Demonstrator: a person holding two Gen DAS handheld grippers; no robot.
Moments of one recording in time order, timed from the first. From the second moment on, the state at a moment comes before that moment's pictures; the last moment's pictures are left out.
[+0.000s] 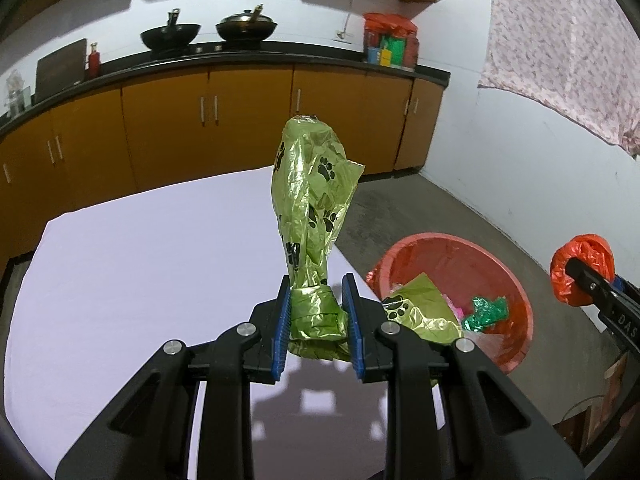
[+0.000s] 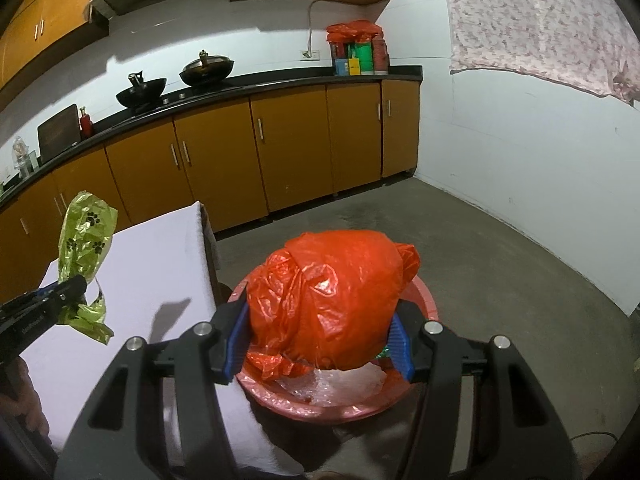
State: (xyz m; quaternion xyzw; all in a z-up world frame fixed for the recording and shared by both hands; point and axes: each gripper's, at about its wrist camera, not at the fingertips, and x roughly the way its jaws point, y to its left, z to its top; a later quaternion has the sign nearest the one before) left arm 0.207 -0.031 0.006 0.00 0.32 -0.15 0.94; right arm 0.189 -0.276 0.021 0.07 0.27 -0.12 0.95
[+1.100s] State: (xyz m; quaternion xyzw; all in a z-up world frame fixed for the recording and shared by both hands) left arm 0.232 -0.113 -0.029 0.04 0.36 -0.22 0.90; right arm 0.223 -0.308 -0.007 0.11 0.29 -0.13 0.94
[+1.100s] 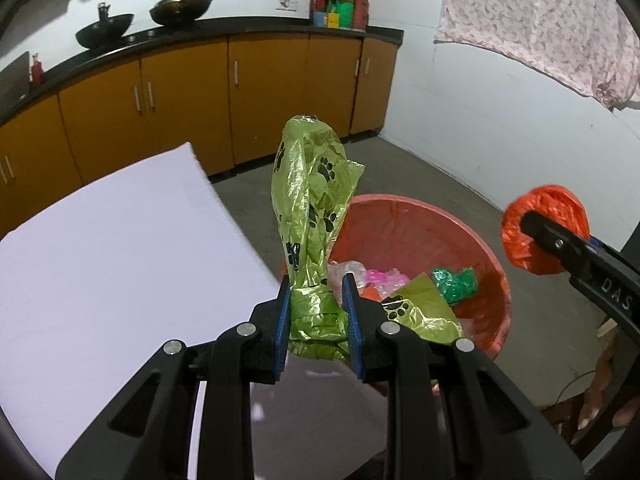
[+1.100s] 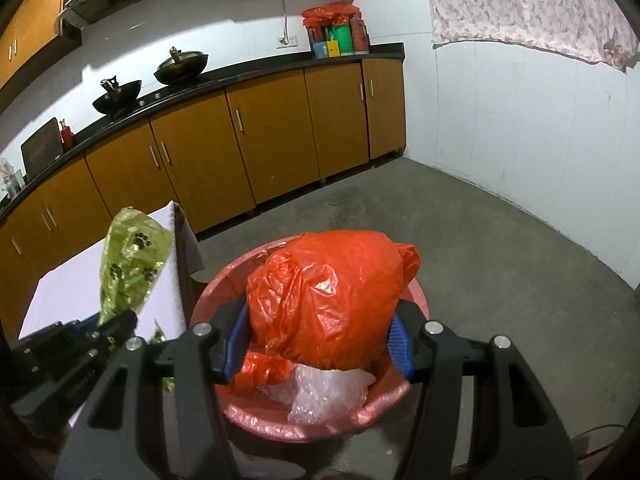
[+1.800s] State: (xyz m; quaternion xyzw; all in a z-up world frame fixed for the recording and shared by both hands) left arm 0.259 -0.152 -0.060 0.05 0.40 -0.27 0.88; right arm 0.259 -0.340 -0.006 0.17 0.27 -0.13 0.94
